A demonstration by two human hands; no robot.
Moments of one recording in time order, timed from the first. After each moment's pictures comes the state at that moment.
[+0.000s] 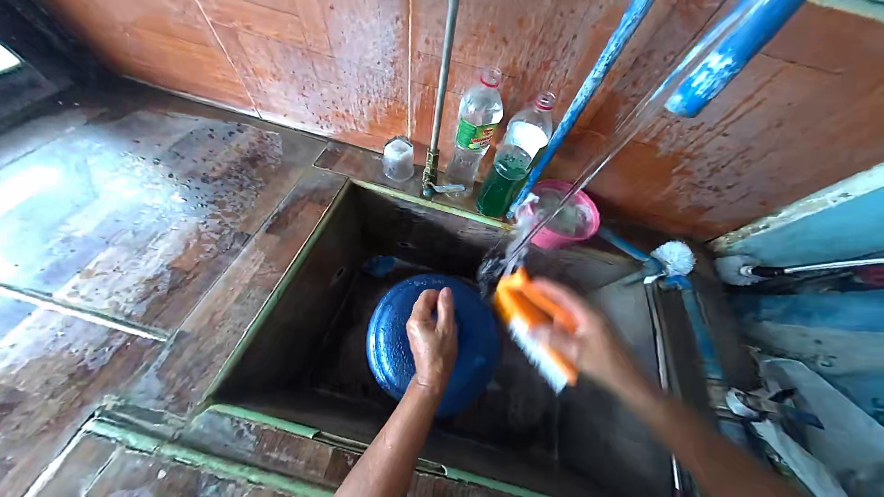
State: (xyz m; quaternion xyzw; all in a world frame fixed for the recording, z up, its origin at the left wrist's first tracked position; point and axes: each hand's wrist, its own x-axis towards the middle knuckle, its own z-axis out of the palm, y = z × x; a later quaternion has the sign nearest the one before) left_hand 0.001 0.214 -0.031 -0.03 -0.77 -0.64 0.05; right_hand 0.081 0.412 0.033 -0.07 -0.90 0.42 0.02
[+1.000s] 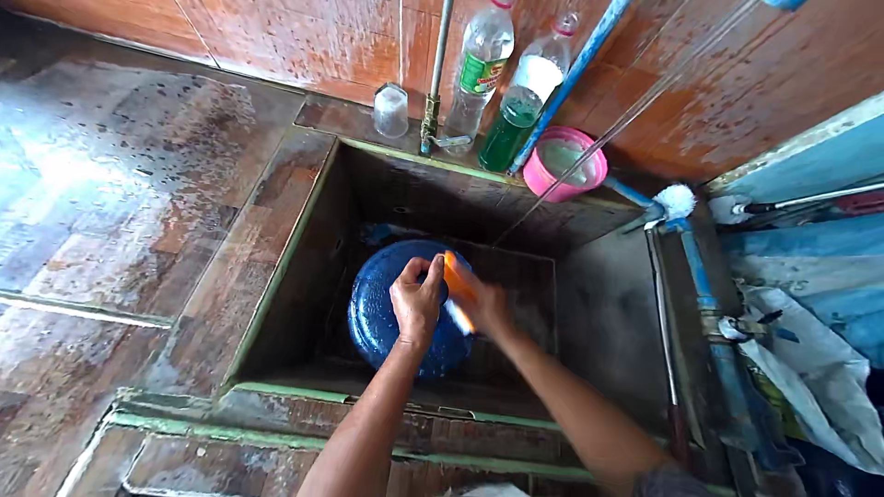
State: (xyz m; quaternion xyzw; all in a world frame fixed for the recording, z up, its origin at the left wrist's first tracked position) left_hand -0.020 0.161 -0.049 -0.03 -0.76 -0.65 -0.02; right_hand 0.036 0.284 -0.056 -0.13 -0.92 0.37 0.01
